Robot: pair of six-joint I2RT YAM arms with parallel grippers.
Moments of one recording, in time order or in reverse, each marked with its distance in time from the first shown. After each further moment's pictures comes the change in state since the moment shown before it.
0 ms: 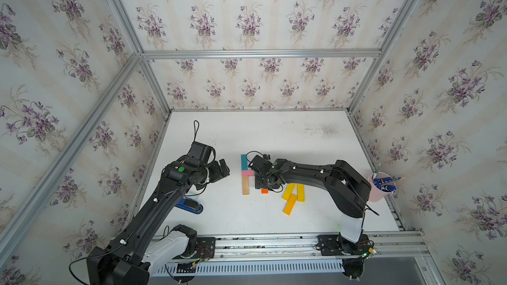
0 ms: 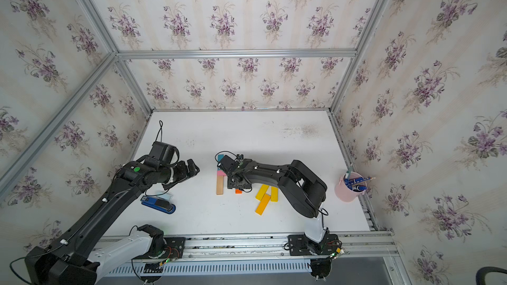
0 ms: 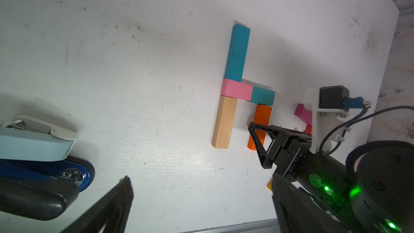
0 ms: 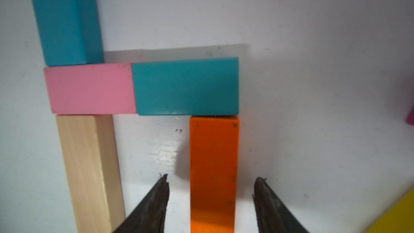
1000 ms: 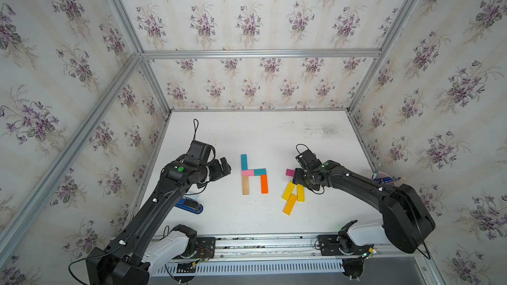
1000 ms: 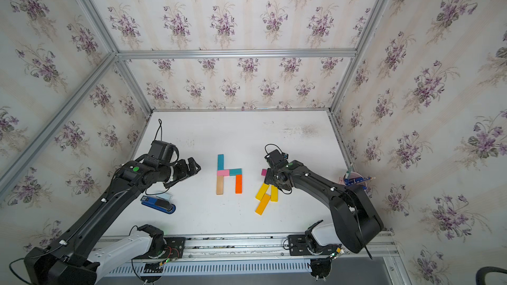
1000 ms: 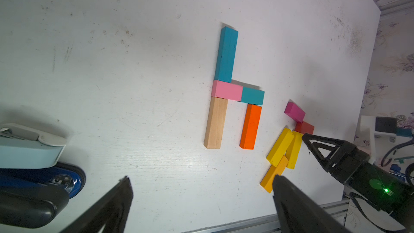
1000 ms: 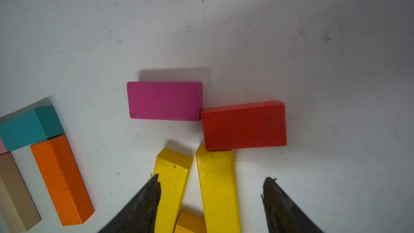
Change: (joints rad) left arm 0.001 0.001 0.005 0.026 0.027 0.008; right arm -0.400 -0.457 -0.467 0.029 -0.075 -0.094
